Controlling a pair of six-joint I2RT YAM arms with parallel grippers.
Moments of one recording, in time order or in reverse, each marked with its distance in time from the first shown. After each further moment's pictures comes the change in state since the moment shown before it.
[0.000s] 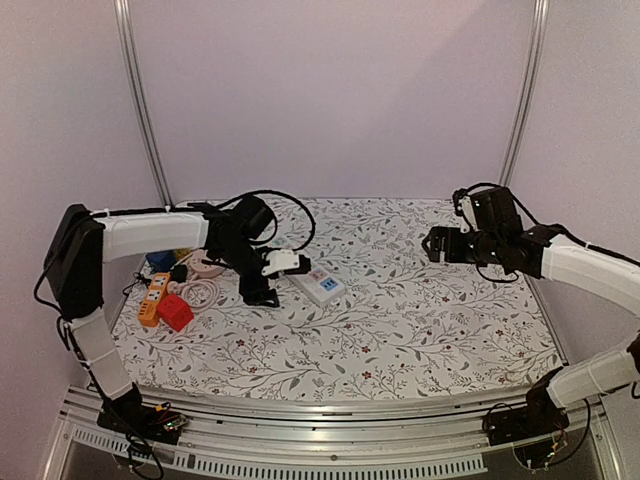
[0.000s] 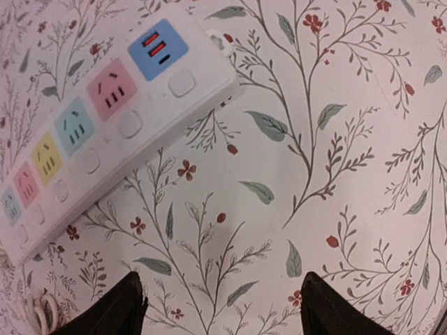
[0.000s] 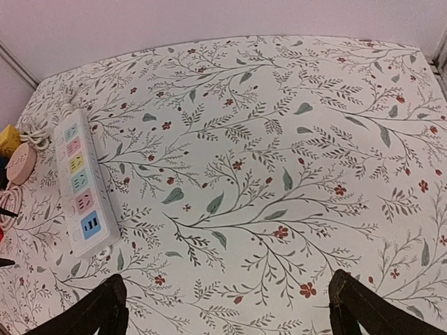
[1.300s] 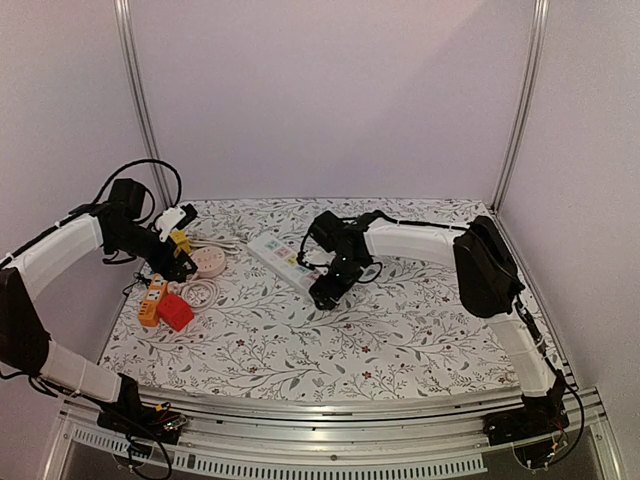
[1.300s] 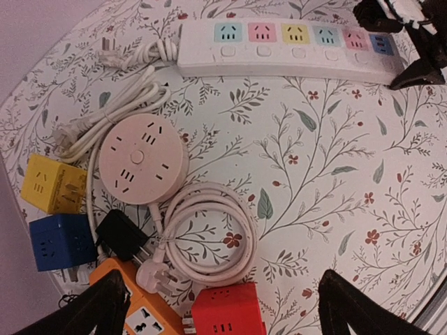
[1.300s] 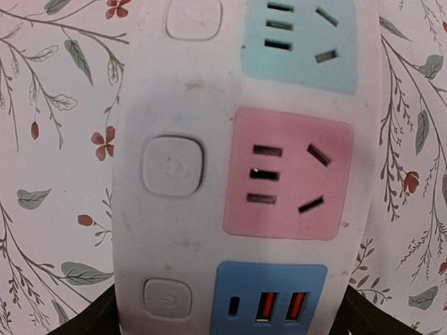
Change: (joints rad) left arm 0.640 -0.526 -0.276 -0.056 0.195 -0.208; right arm 0.369 1.230 1.198 -0.572 -0.130 -0.505
